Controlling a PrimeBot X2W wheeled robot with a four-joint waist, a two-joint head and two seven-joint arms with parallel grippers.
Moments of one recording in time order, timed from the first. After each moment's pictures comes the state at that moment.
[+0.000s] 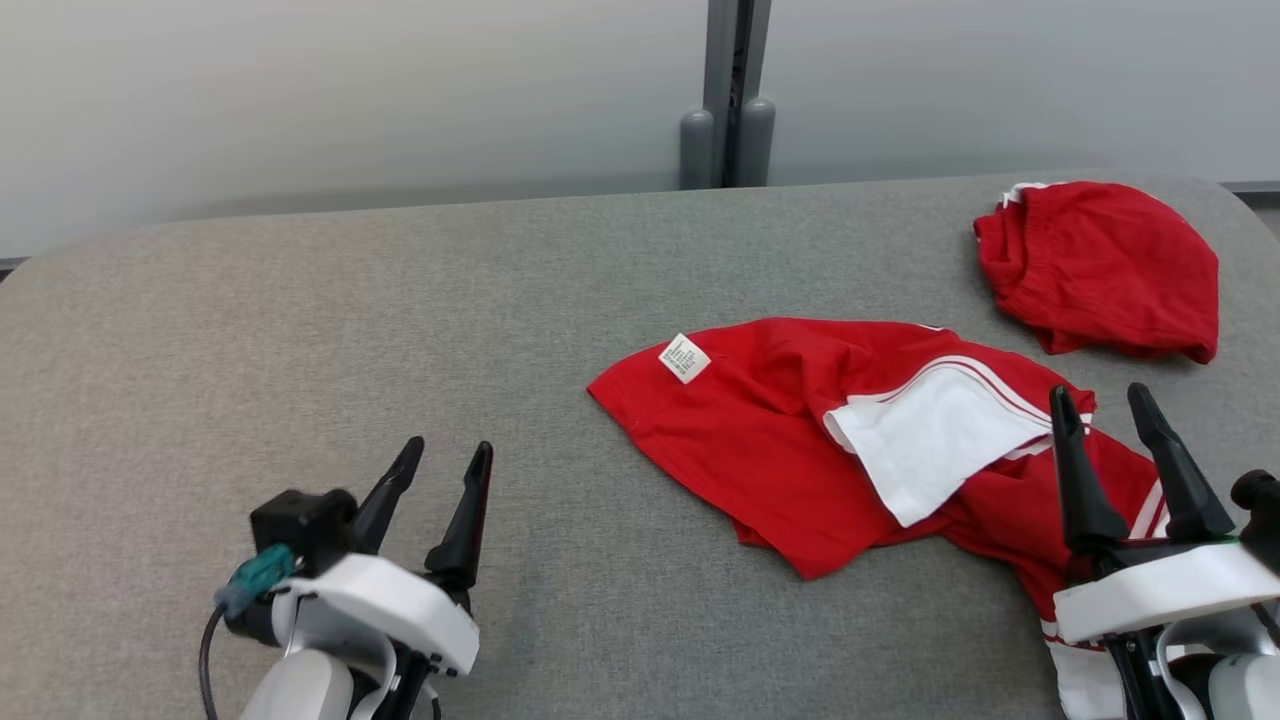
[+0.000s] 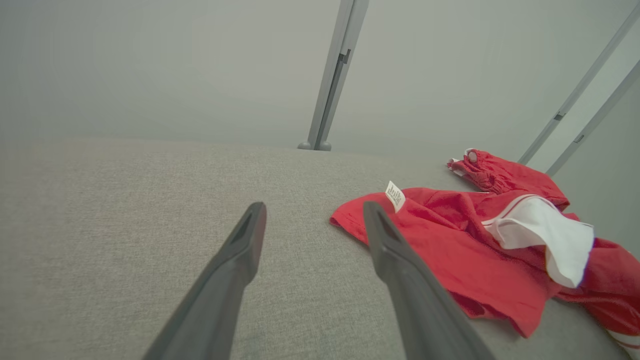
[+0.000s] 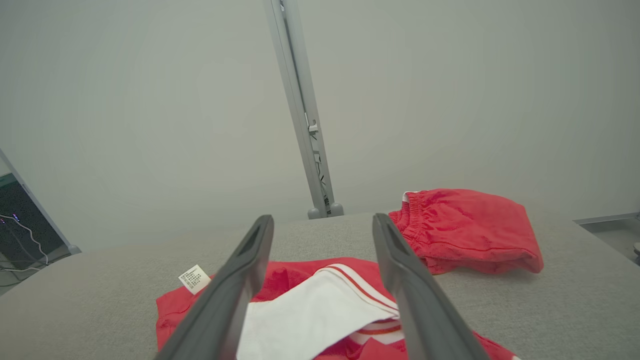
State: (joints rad) left arm -0.17 0.12 -0.25 0.31 -0.47 -0.08 -0.15; right arm -0.08 -0.07 -0.03 0.01 0.32 0.13 -0.06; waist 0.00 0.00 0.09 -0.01
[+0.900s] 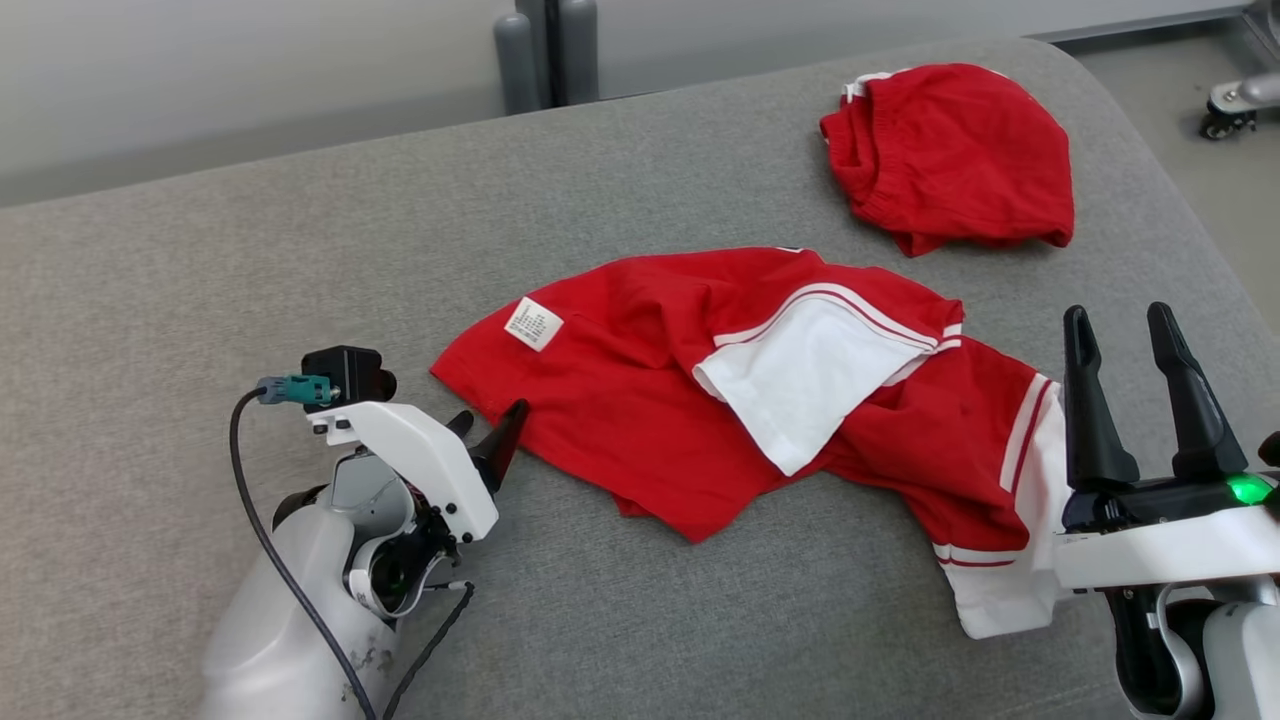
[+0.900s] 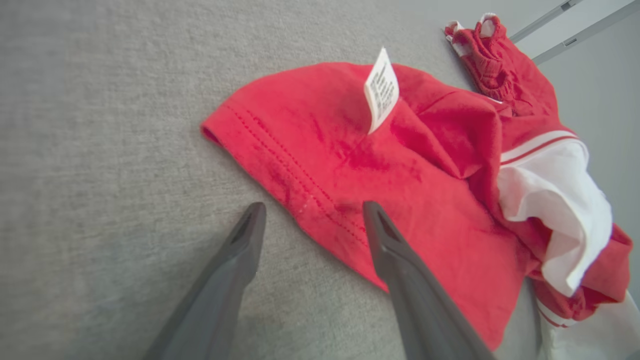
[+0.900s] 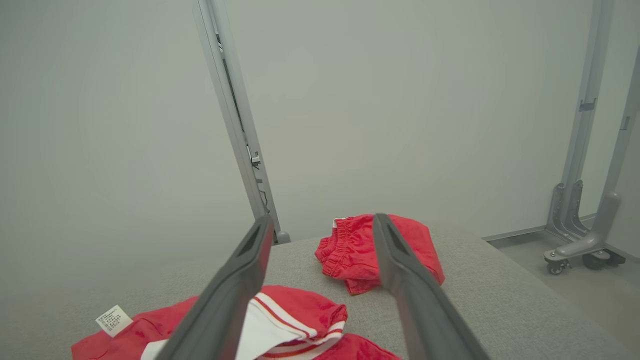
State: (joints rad) left arm -0.52 0.06 -0.25 0.69 -0.73 -0.08 0.33; right arm -0.16 -0.07 -0.01 -0.02 0.32 0.13 -0.17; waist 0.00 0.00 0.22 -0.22
